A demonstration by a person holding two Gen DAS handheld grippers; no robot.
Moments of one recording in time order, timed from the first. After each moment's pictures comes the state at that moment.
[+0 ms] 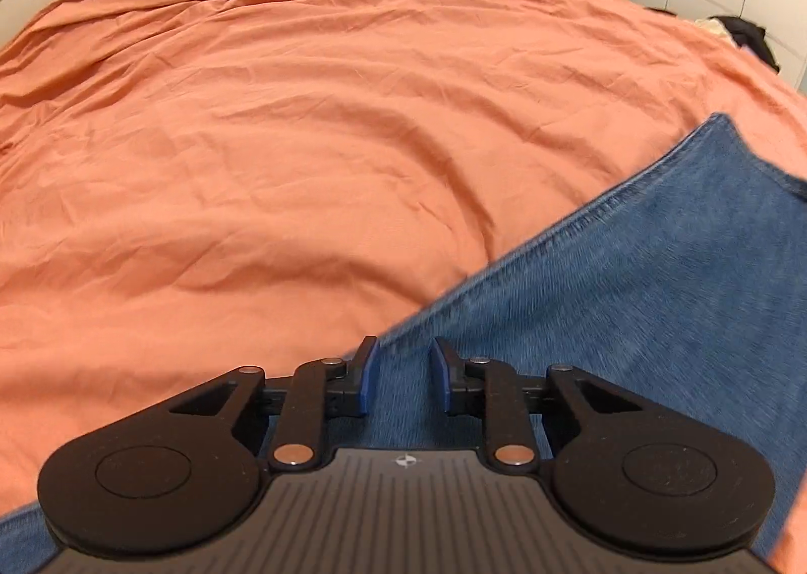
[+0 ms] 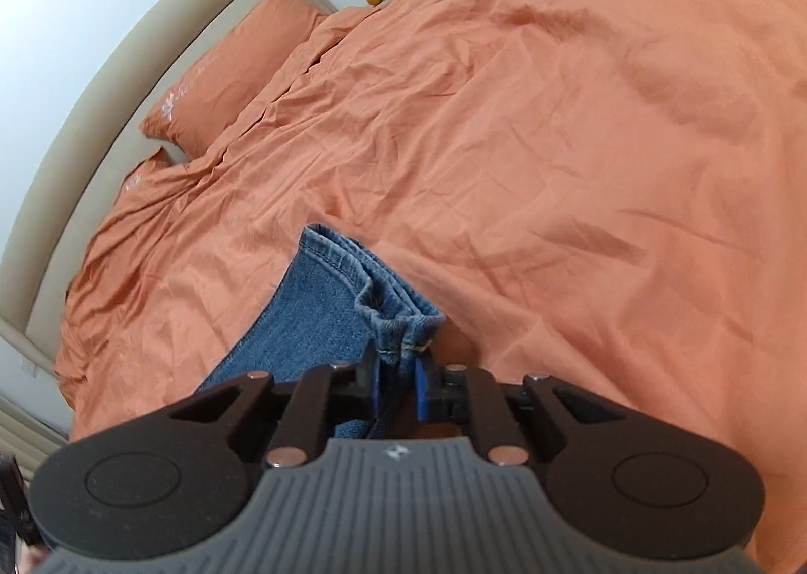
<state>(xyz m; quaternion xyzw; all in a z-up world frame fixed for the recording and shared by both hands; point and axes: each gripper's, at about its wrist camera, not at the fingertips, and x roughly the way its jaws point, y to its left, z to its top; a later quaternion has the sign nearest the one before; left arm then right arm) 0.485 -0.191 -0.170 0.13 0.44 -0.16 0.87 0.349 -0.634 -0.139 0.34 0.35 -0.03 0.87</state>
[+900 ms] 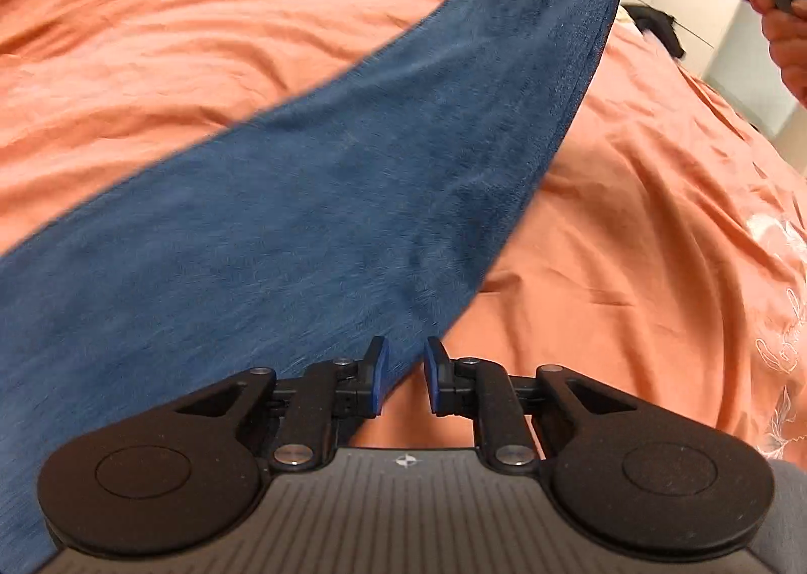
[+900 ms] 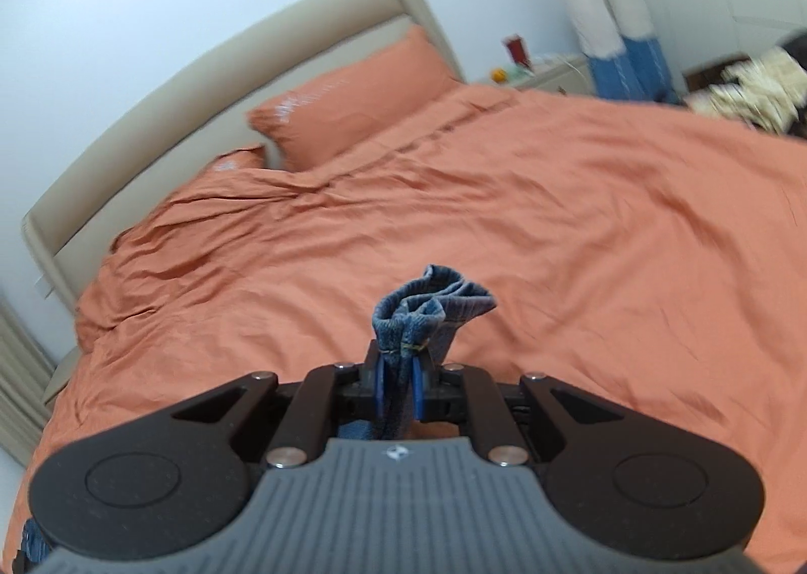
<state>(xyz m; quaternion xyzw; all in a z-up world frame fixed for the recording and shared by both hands) 0.290 -0.187 -0.131 0.08 0.47 -0.25 0.84 0.338 -0.525 0.018 0.20 0.27 0.04 0.94</state>
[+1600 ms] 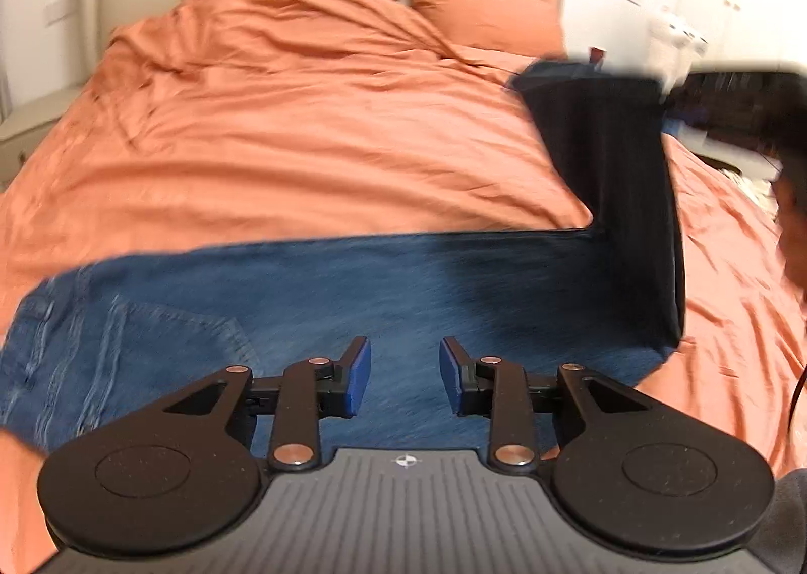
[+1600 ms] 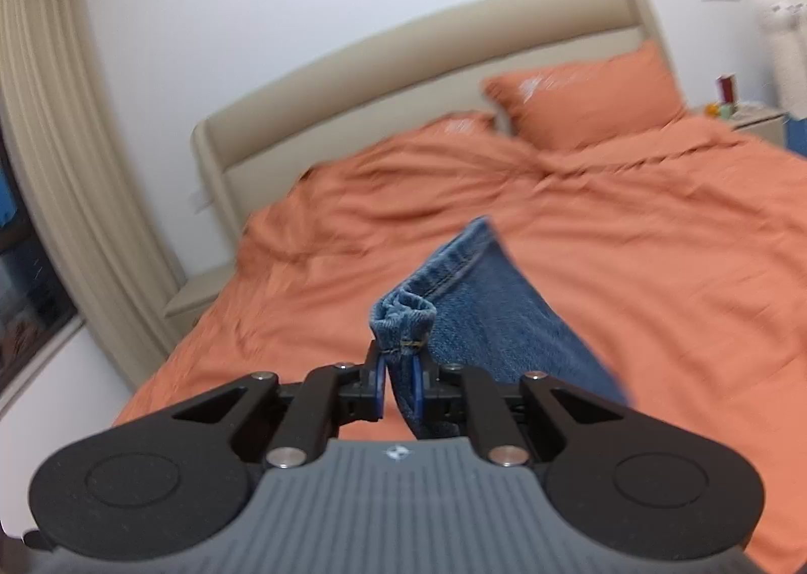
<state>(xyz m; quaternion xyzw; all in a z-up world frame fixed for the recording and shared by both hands) 0.198 0.046 -0.038 -0.04 0.39 -0.05 0.92 0.314 -0.230 0.037 0.13 0.28 0.23 0.93</state>
